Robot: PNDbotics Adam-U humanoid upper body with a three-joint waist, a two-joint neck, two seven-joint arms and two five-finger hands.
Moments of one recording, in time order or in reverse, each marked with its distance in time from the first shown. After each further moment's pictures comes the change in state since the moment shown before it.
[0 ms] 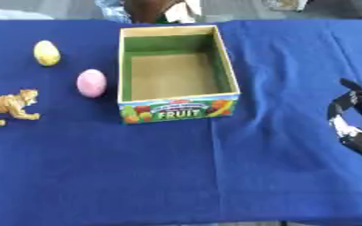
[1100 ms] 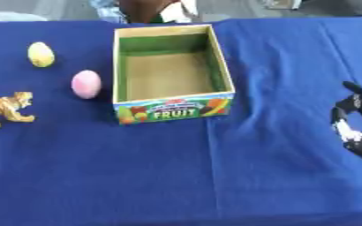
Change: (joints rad) left arm -0.291 0.131 -0.128 0.404 -0.221 -0.153 -0.335; right arm -0.006 -0.001 0.018 0.000 0.000 -0.010 0.013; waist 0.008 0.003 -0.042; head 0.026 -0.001
